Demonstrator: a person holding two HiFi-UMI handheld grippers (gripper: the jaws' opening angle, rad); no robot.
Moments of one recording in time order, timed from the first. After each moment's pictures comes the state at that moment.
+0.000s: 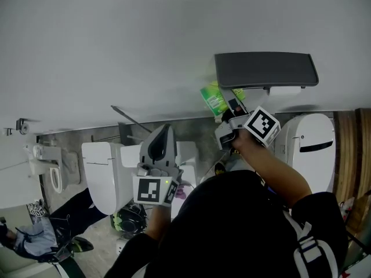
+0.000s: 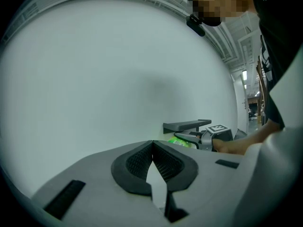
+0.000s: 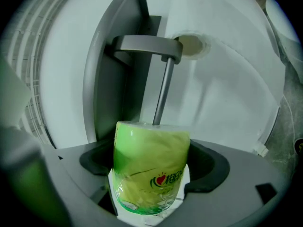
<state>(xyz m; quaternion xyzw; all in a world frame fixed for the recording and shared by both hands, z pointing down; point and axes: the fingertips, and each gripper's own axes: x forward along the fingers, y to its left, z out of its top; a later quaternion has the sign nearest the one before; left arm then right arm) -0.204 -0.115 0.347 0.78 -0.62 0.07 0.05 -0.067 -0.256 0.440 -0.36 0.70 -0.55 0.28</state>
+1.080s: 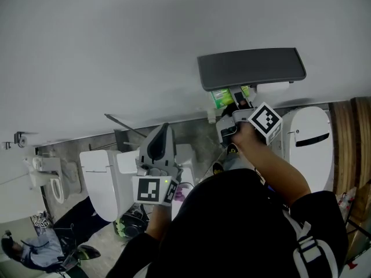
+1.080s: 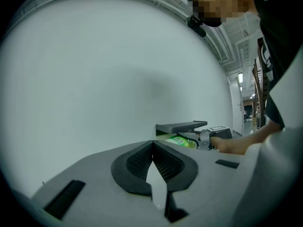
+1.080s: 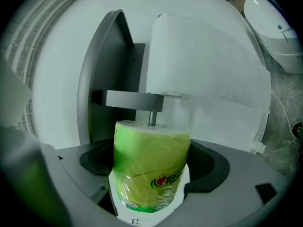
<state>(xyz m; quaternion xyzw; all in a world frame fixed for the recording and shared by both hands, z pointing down) -0.180 -0.132 0.349 0.80 -0.60 0.06 0.04 -0.011 -0.273 0.446 -0.41 0.62 -0.57 0.34</state>
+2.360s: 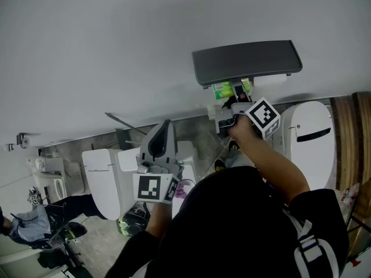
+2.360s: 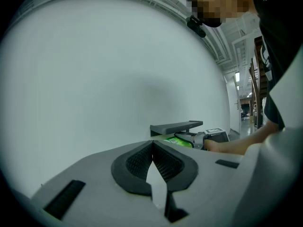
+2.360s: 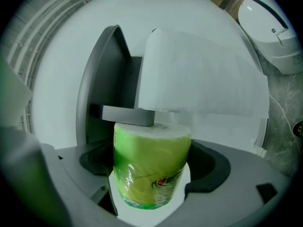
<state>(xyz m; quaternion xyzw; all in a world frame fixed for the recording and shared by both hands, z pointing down) -0.161 -0.126 0.346 0.80 -0.59 0.07 0.03 0.013 -0.275 0.454 -0.44 0.60 -0.55 0.37</state>
